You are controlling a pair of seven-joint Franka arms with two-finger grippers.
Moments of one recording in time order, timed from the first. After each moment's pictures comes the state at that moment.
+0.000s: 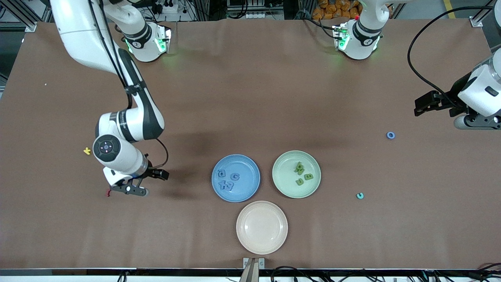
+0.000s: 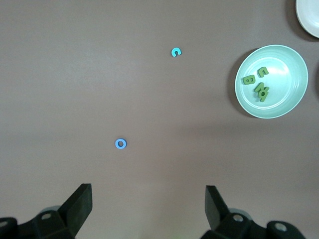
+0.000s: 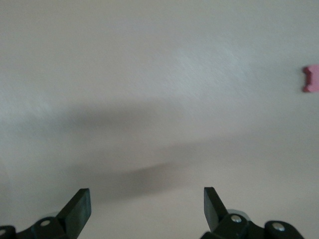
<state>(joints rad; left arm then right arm) 0.01 0.10 -0.10 -1.50 0.01 1.54 -0.06 0.33 0.57 -0.12 -1.72 0.02 2.28 0.39</state>
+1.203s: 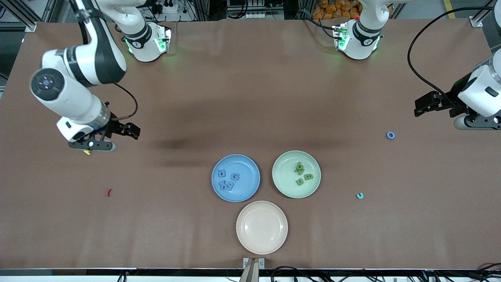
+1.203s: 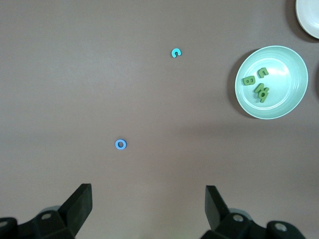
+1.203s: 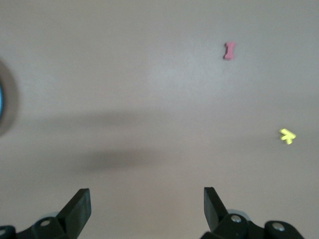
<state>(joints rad) 0.01 0.10 -0.10 -1.49 0.01 1.54 -0.06 -0.01 0.08 0.18 -1.99 -0.06 2.05 0.25</state>
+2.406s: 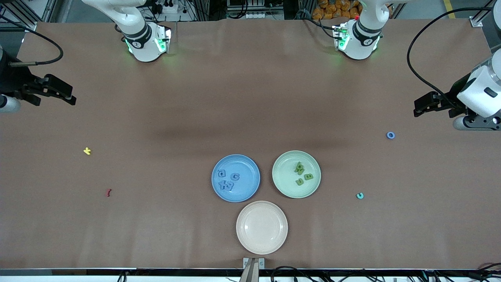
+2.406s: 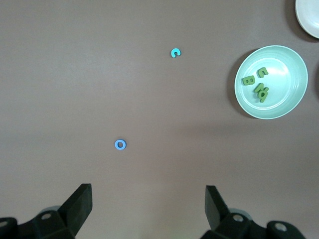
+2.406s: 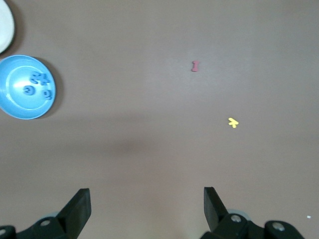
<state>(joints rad) 0.00 0.10 -0.10 -1.49 0.01 1.54 -0.06 0.00 0.06 0.07 -1.40 0.01 1.44 0.08</state>
